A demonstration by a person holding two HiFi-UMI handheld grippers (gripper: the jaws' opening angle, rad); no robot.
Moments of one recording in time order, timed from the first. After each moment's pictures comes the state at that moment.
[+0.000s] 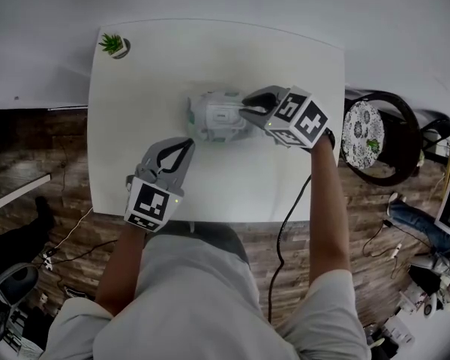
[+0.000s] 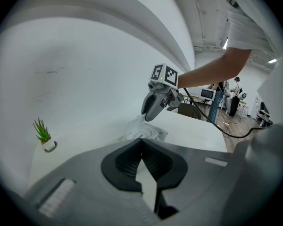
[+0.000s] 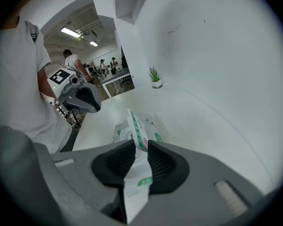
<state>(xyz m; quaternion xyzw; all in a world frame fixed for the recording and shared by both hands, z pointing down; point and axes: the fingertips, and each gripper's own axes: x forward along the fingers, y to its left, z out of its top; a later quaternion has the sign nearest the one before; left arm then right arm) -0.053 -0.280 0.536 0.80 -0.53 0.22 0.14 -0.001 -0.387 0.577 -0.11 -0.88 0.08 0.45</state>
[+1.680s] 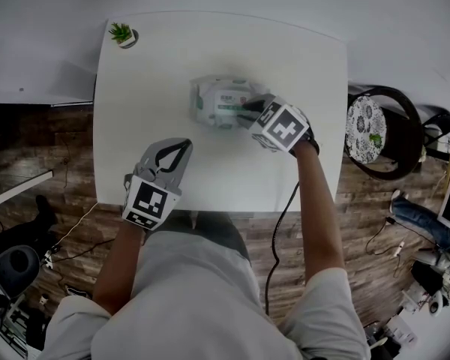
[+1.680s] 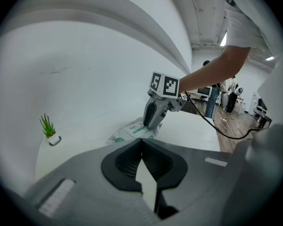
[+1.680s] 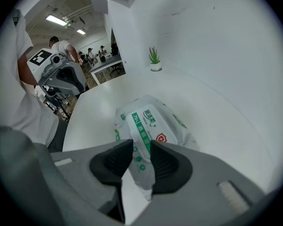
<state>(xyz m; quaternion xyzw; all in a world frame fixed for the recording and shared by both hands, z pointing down) -0.058 -0.234 0.544 0.81 -0.52 0.24 0.14 0.007 -0.342 0.628 -0.05 -0.85 0.06 0.52</state>
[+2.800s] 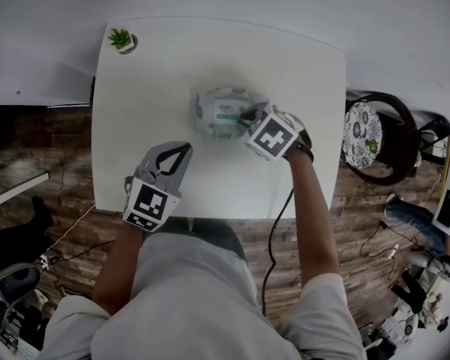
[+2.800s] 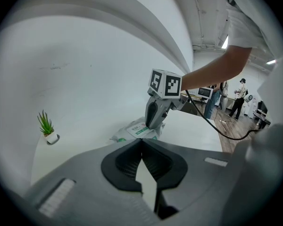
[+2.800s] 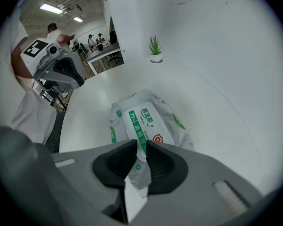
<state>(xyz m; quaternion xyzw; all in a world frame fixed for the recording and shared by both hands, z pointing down) -0.065 -0.247 0.548 0.81 -0.52 0.23 0.15 0.003 -0.347 0.628 -0.05 -0.82 0.03 0.57</state>
